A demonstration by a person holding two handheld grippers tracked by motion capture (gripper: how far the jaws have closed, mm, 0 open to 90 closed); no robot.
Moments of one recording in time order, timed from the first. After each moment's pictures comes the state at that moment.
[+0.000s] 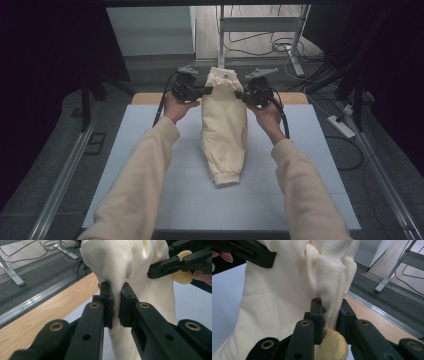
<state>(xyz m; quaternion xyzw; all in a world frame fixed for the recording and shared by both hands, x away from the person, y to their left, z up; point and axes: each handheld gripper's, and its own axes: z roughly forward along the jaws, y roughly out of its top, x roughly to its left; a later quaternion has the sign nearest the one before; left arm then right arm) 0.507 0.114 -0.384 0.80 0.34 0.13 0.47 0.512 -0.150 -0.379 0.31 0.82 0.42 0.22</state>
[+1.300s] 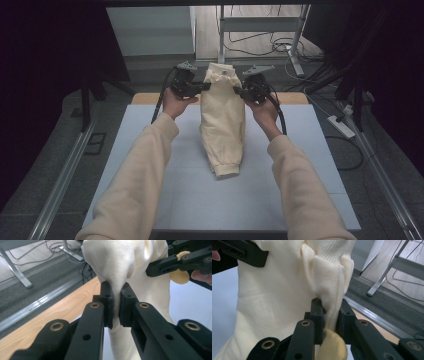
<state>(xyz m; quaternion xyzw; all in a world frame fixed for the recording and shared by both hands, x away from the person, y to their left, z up) 0.513 0.119 -0.379 0.80 0.34 0.14 0.47 0.522 -0.142 -0.378 0.31 0.81 0.43 0.24</state>
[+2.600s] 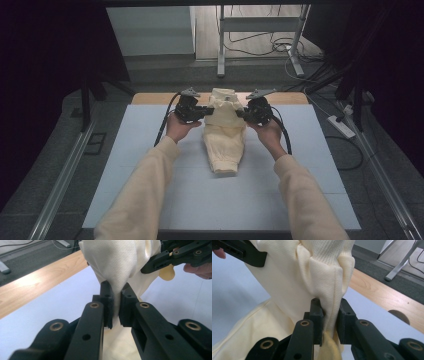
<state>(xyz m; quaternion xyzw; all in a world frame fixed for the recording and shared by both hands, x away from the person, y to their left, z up) 0.482 0.108 -0.445 0.81 0.34 0.09 0.46 0.498 -0.163 -0.440 0.31 0.84 0.41 0.18</state>
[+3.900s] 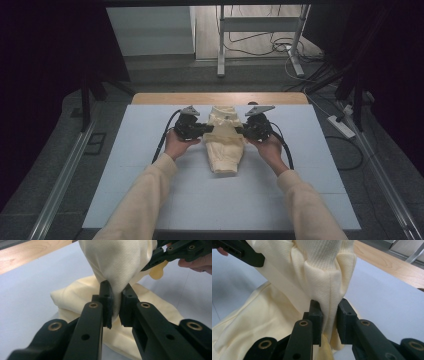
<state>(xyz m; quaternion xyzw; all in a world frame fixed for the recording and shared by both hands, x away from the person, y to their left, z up) 0.446 0.108 -0.480 0.82 0.33 0.07 0.46 0.465 -0.167 -0.475 0.31 0.85 0.40 0.15</state>
